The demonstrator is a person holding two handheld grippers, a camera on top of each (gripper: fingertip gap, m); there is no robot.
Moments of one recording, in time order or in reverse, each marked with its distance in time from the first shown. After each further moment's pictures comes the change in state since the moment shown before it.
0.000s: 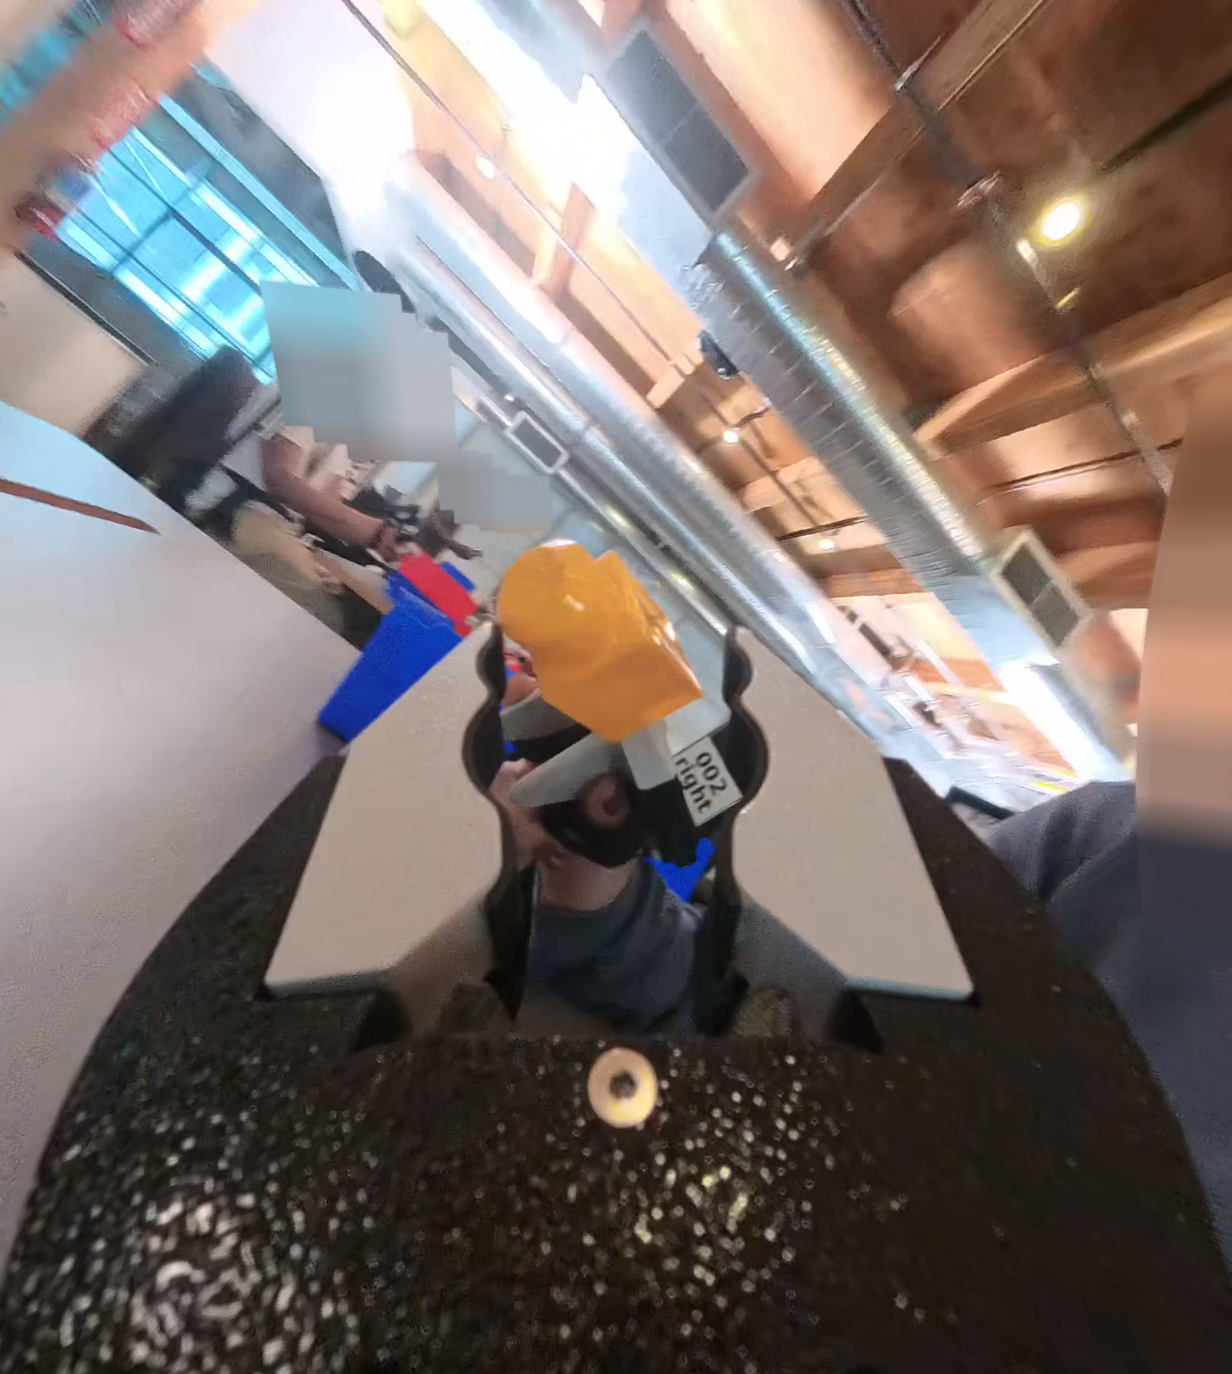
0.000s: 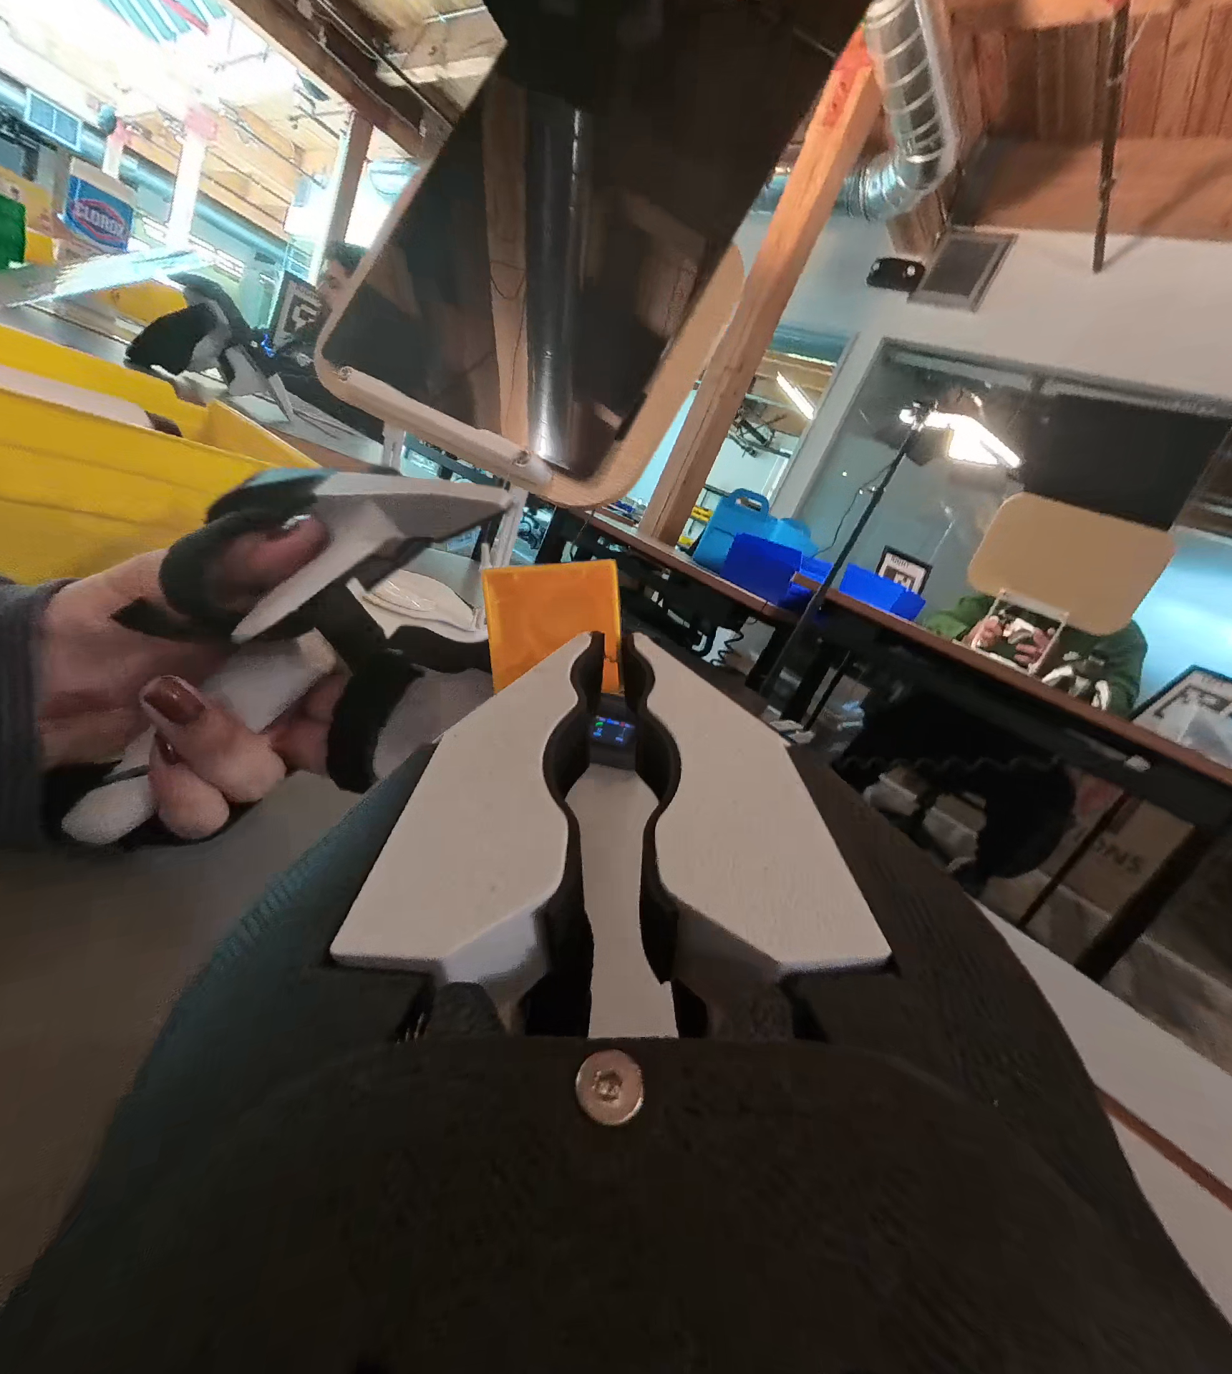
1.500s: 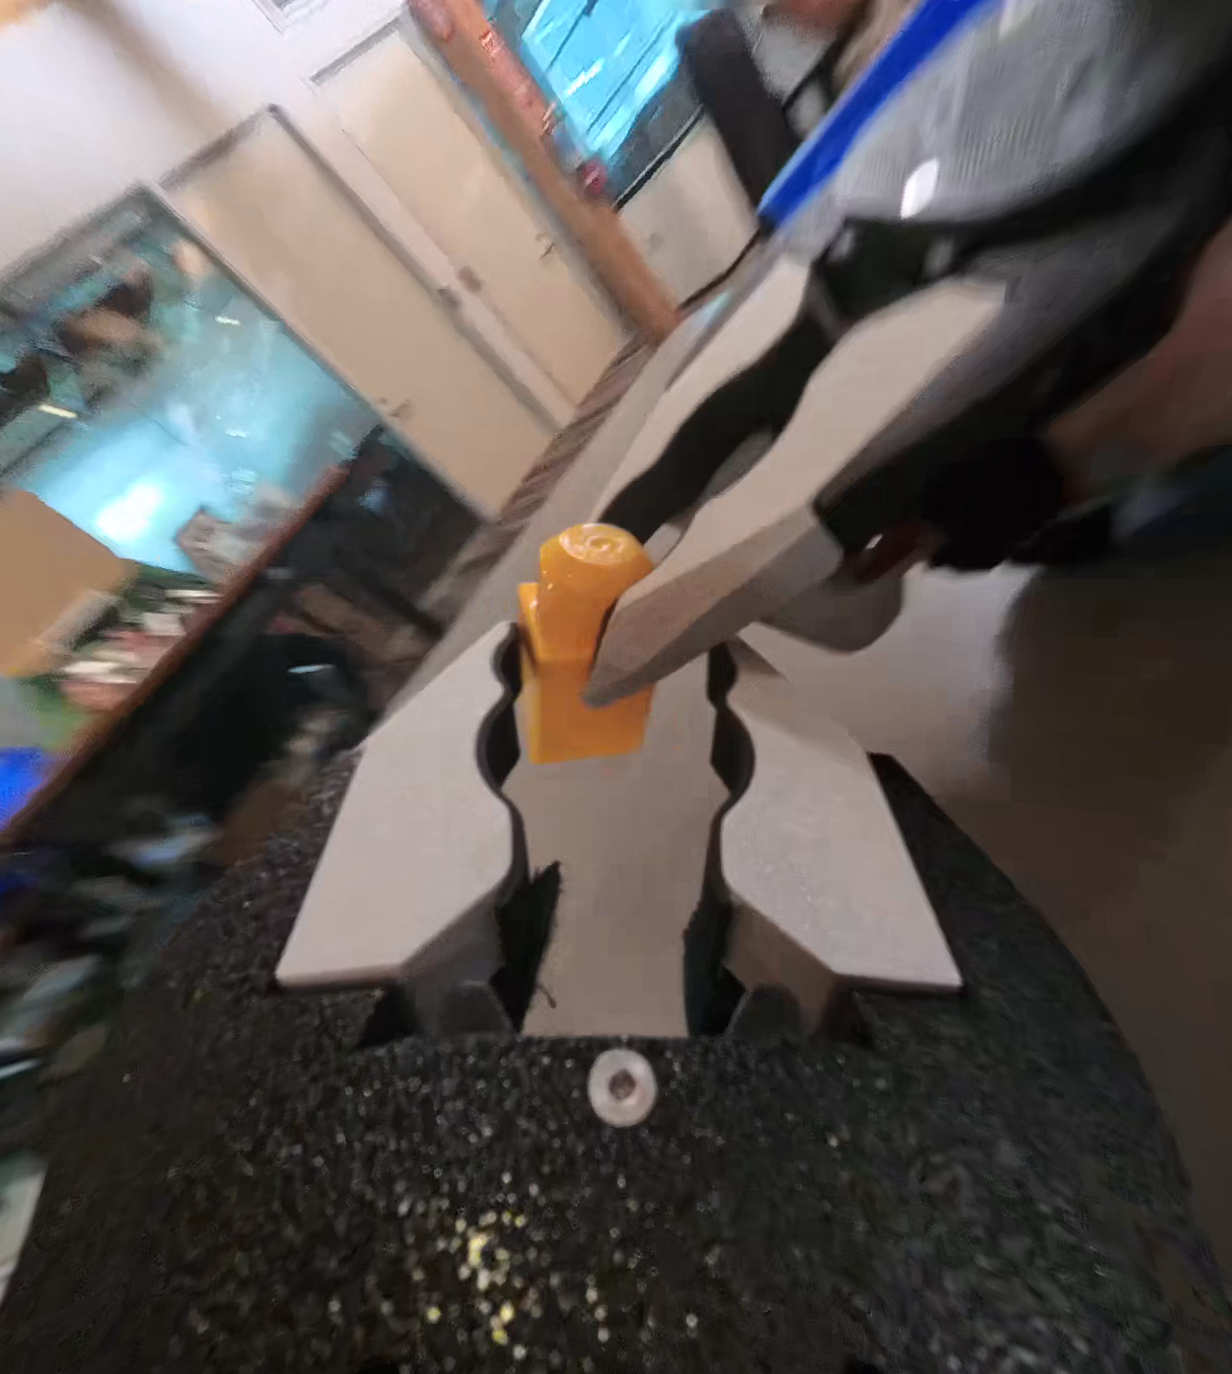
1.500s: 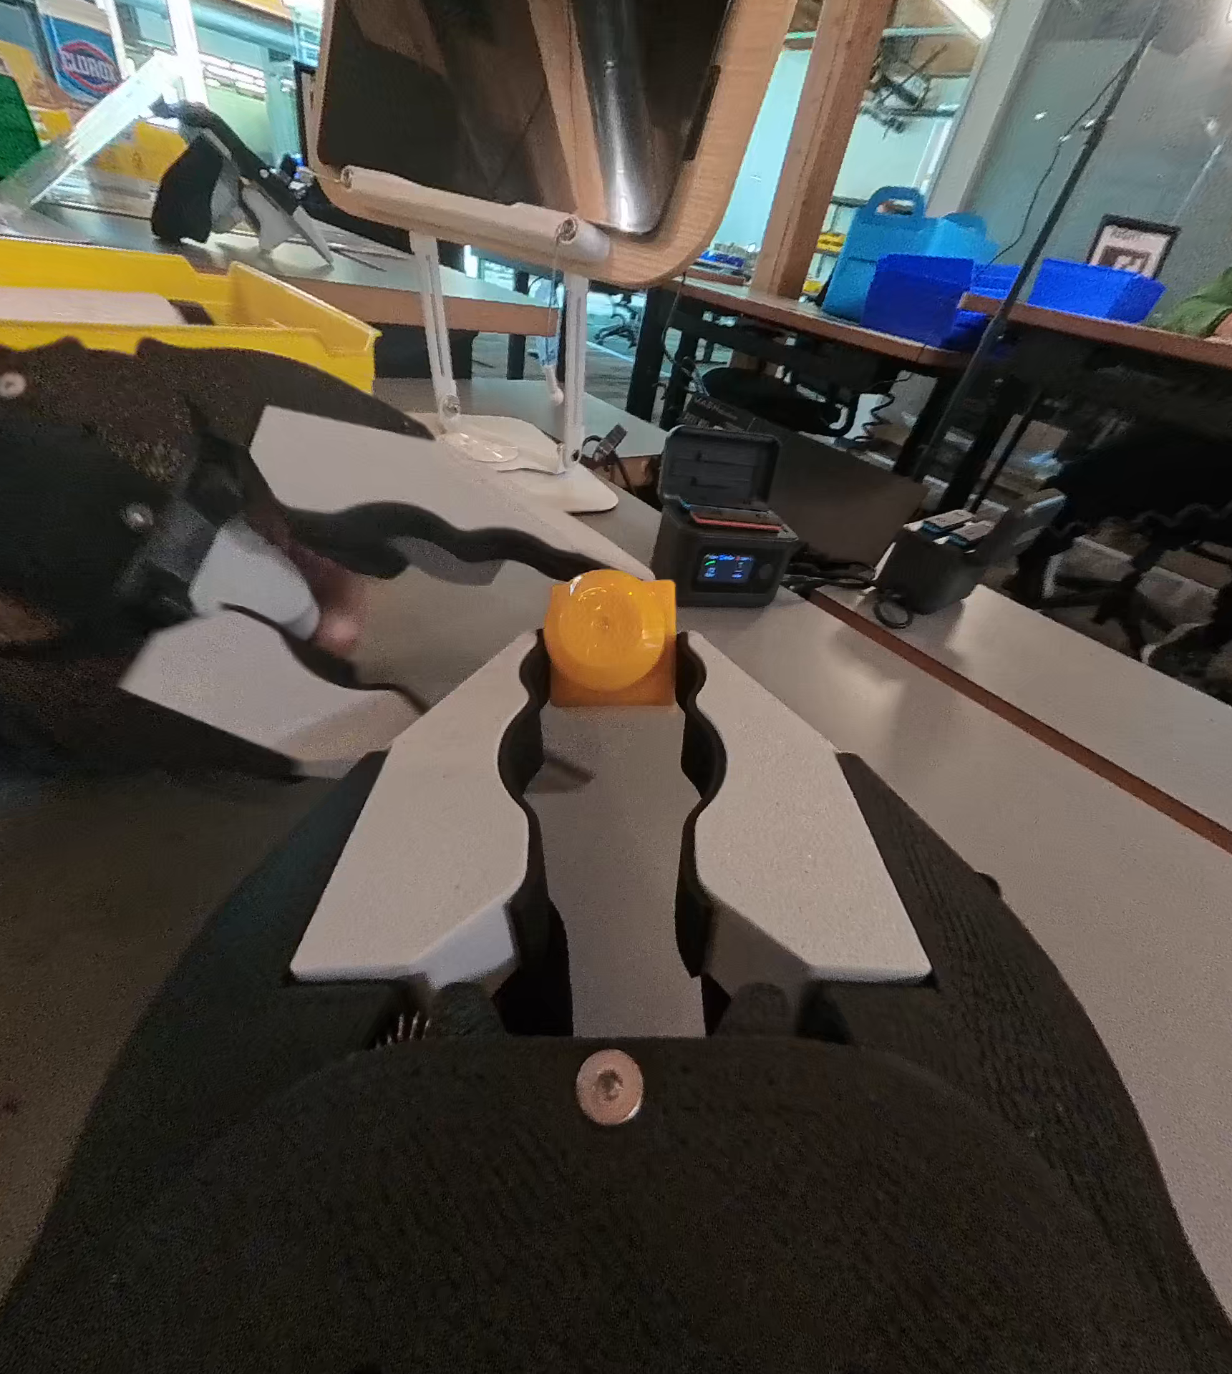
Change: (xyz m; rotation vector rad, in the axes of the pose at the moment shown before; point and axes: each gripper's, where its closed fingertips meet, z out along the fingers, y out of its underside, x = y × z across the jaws) left arm -0.052 0.028 -0.018 -0.604 -0.696 1.529; right arm -0.023 0.050 0.015 -0.308 -0.118 0.259
